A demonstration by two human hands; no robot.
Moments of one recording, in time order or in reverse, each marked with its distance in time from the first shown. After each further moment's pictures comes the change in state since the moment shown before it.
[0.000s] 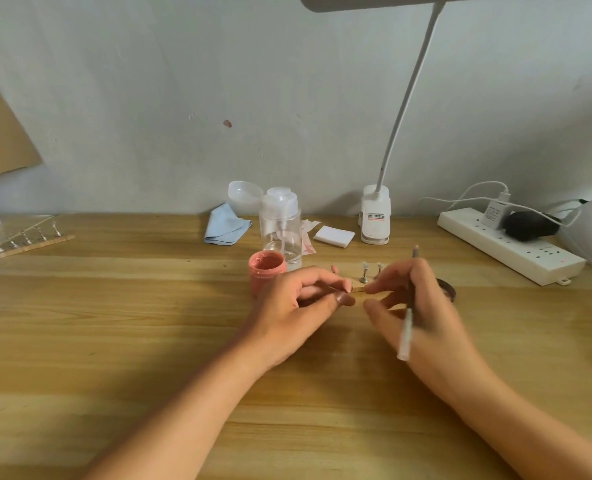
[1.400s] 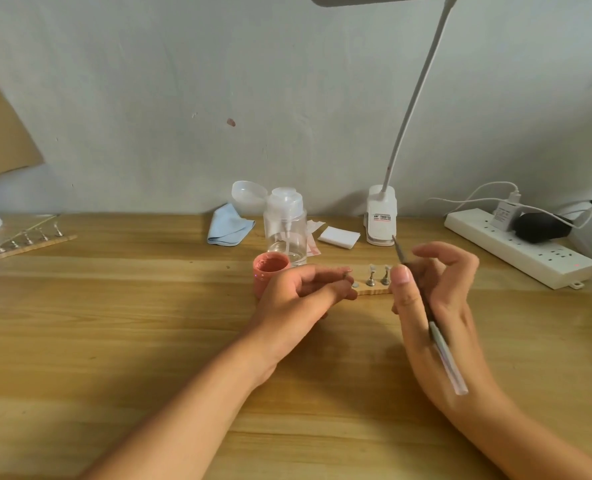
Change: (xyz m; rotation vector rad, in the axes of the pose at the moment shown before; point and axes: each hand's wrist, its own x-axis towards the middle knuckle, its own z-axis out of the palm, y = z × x) left_hand 0.006 0.005 -0.001 -0.150 0.060 -0.146; right_hand -0.002 -0.004 0.011 -0.086 0.180 -0.244
